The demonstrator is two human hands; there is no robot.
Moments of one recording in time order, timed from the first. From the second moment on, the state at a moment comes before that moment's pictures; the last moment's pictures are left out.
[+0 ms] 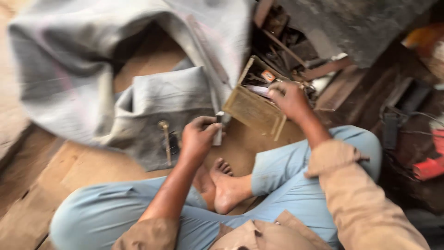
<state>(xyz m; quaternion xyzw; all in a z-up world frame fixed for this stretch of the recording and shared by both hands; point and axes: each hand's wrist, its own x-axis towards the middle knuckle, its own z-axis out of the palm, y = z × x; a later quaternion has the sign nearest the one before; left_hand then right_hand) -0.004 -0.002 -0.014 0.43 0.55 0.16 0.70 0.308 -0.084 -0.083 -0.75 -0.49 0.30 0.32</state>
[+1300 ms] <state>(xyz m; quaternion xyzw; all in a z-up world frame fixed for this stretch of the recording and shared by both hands) 0.011 -0.062 -0.019 0.65 0.54 0.12 0.53 0.193 -0.141 -0.058 -0.67 -0.39 0.46 0.43</state>
